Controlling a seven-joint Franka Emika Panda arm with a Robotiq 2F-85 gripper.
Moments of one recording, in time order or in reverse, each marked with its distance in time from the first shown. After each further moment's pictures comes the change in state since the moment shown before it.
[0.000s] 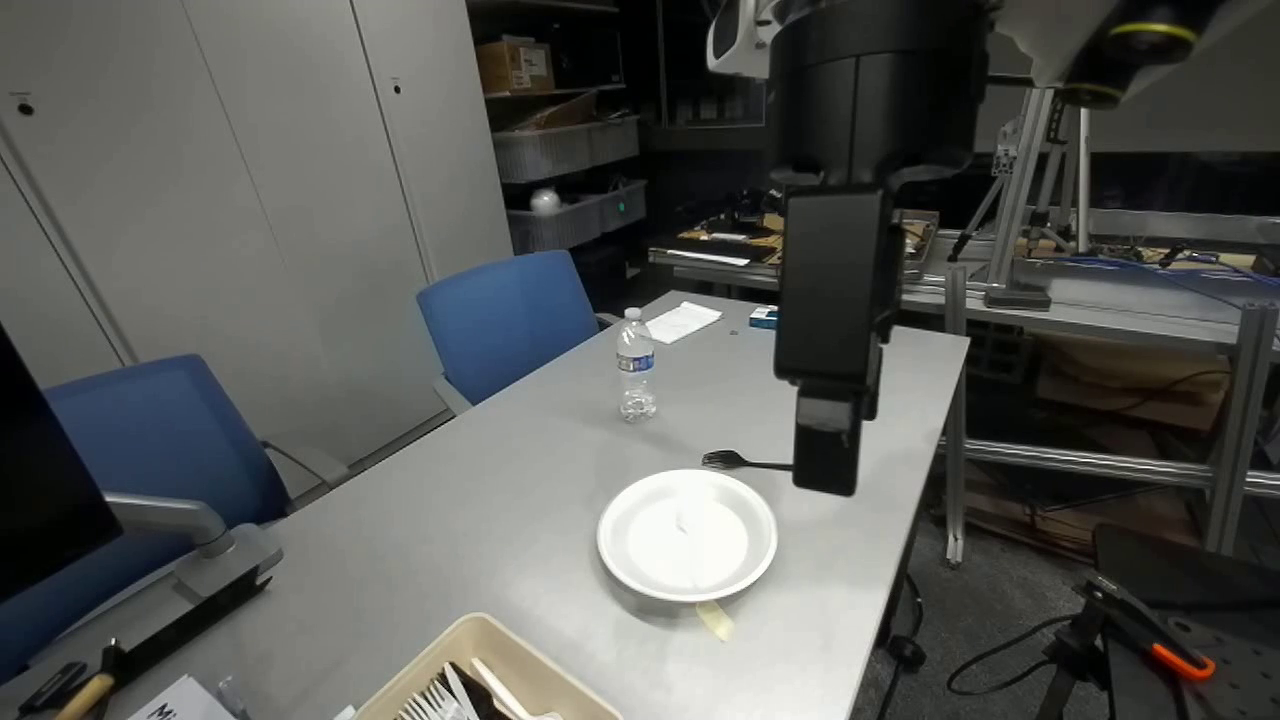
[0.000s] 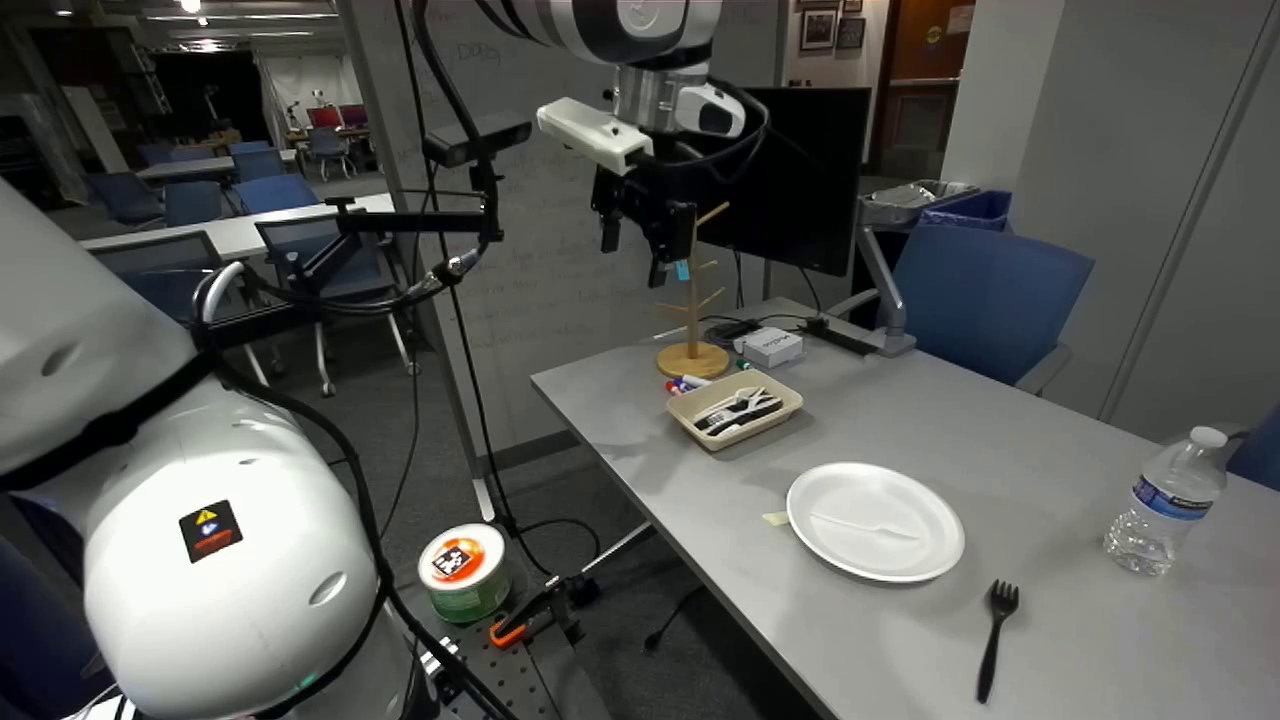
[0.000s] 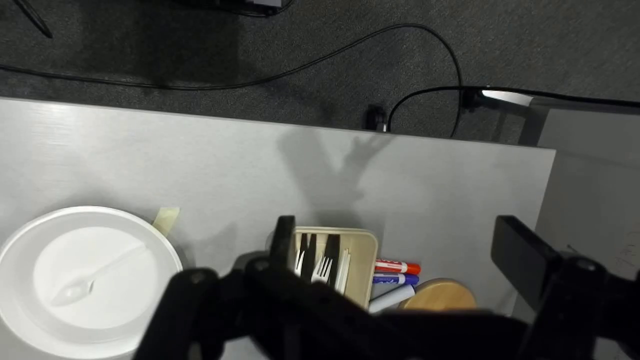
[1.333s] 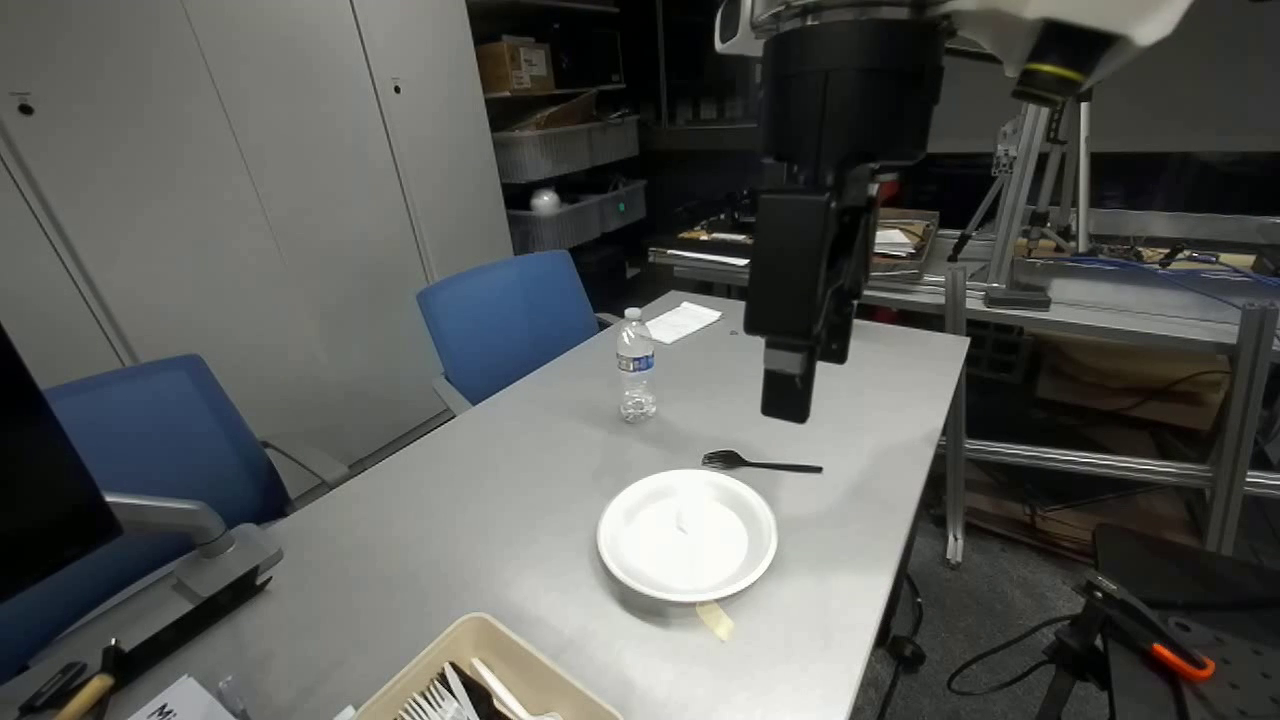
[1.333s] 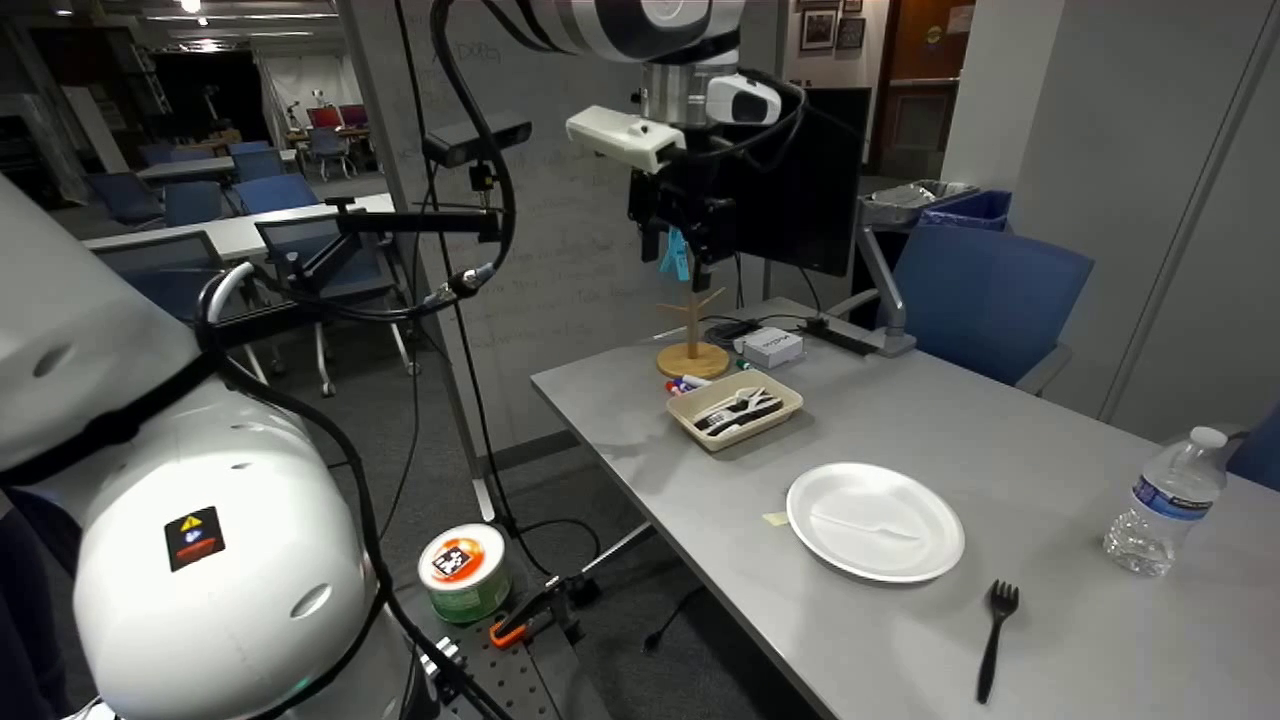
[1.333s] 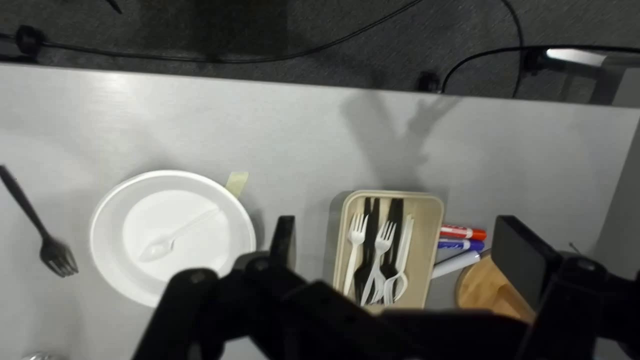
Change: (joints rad) arm -0.062 0.004 0.000 0.000 -0.128 0.055 0.034
